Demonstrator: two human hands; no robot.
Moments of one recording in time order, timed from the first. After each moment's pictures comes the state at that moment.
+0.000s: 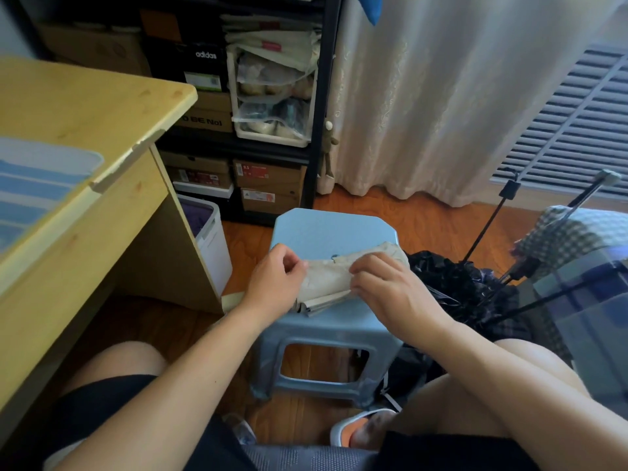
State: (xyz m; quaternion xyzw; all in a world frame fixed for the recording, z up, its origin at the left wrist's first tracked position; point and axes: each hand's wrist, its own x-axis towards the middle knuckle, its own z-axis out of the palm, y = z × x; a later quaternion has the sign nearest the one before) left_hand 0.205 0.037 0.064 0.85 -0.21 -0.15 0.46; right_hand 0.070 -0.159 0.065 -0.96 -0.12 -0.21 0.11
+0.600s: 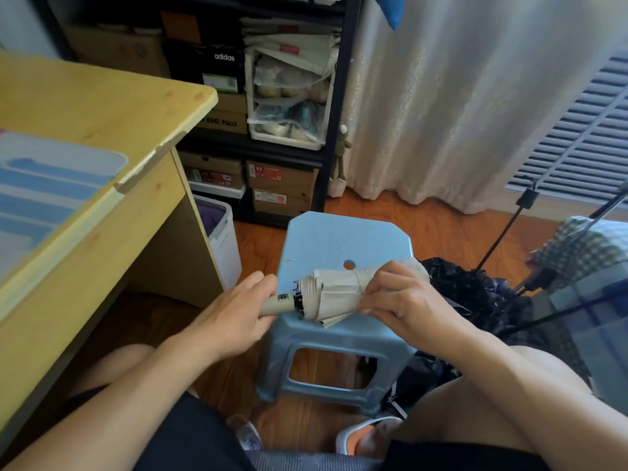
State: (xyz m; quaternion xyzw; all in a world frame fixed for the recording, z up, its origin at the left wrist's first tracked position) left_hand 0.226 0.123 0.046 0.87 -0.44 -0.10 0.20; right_hand 0.074 -0.164 0.072 -0.96 -0.16 -0.18 0.16
